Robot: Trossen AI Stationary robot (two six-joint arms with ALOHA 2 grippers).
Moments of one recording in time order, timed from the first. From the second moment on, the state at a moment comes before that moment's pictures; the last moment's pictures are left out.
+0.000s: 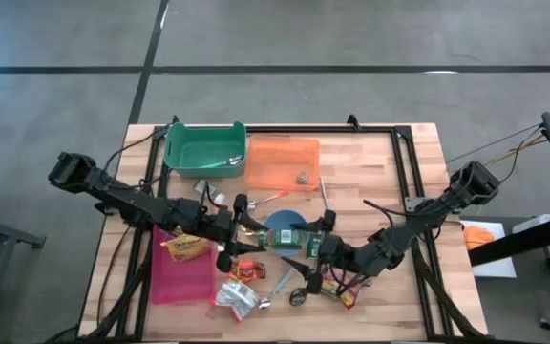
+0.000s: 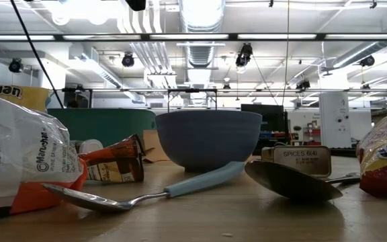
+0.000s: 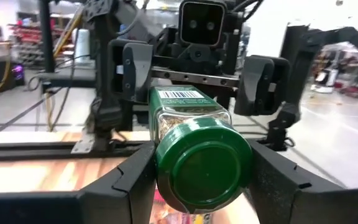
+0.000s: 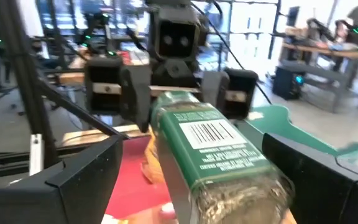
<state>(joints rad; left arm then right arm) -0.32 1.29 0.72 0.58 -0.12 -0.09 0.59 1.57 1.08 0.42 0.86 0.11</state>
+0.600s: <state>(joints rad) -0.25 1.26 1.14 -0.32 -0.37 -0.06 0.61 1.55 1.08 0.26 0.95 0.34</state>
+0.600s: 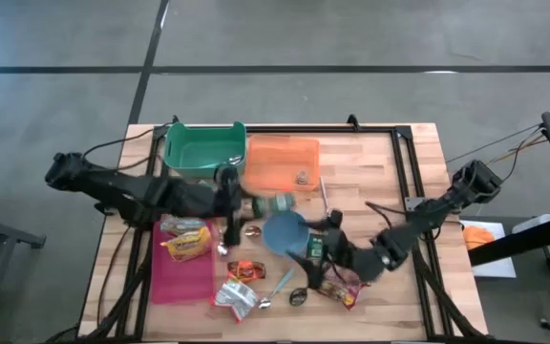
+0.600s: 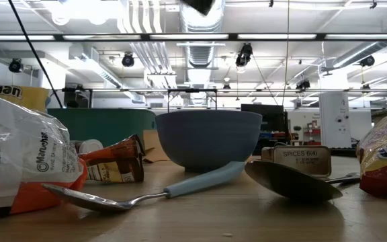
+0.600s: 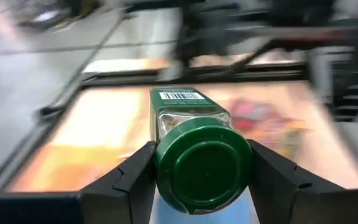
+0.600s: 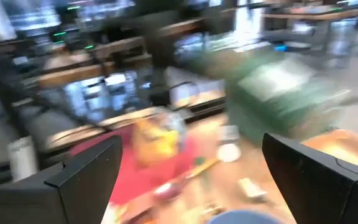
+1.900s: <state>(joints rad) 0.43 1.90 1.81 -1.24 0.00 0.27 0.65 1.56 1.08 0.11 0.96 0.52</state>
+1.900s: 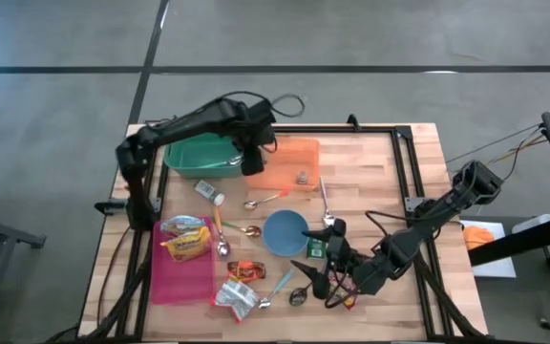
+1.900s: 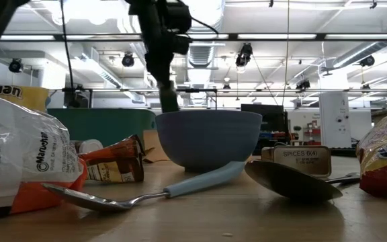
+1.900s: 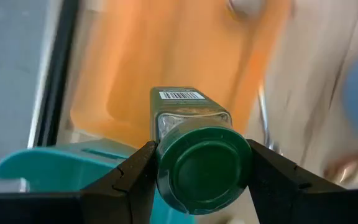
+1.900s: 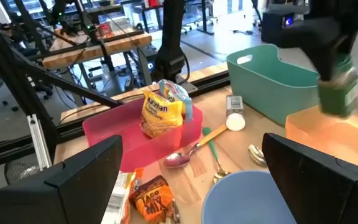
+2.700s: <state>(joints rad) 0.46 1.99 1.83 -1.32 0.11 0.39 0.65 1.56 1.08 0.10 0.96 0.52</state>
